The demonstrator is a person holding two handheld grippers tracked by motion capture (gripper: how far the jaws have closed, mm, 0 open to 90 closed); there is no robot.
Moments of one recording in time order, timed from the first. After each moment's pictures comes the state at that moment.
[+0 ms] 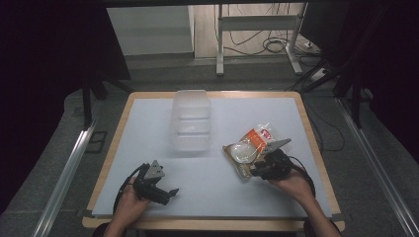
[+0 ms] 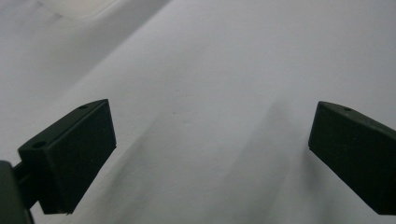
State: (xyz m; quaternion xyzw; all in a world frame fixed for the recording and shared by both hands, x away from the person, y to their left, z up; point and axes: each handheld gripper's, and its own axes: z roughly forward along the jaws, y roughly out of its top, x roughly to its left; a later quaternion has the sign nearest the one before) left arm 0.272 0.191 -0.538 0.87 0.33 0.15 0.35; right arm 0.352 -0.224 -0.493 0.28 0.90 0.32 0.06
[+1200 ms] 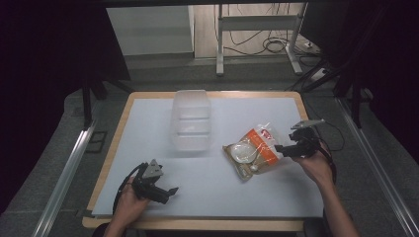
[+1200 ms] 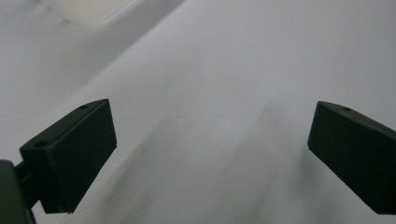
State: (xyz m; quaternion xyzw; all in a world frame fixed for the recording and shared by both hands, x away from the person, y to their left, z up) left arm 0.272 0.194 -0.536 0.86 0.33 0.15 0.36; right arm 0.403 -0.297 -0.462 0.40 0.84 0.33 0.17
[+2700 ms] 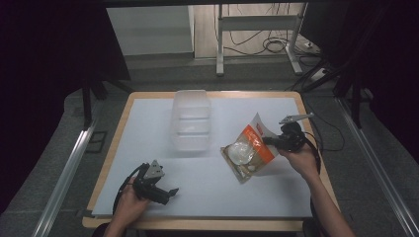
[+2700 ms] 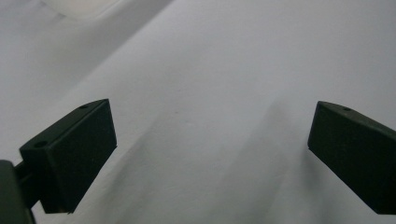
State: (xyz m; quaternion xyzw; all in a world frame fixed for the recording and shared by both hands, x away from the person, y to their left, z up) left arm 0.272 0.192 -0.537 0.87 0.33 0.15 0.35; right arm 0.413 -0.259 -0.454 0.36 0.84 0.40 0.07
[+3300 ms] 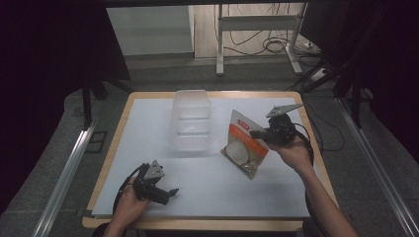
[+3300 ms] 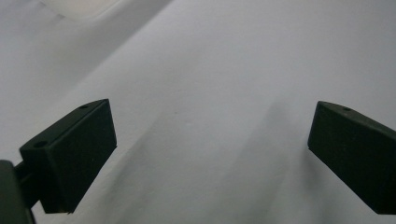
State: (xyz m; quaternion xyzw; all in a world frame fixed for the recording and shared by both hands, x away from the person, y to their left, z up) left arm 0.272 0.191 -0.537 0.87 0.33 0.15 0.35; right arm 0.397 -0.213 -0.402 0.29 0.86 0.41 0.09
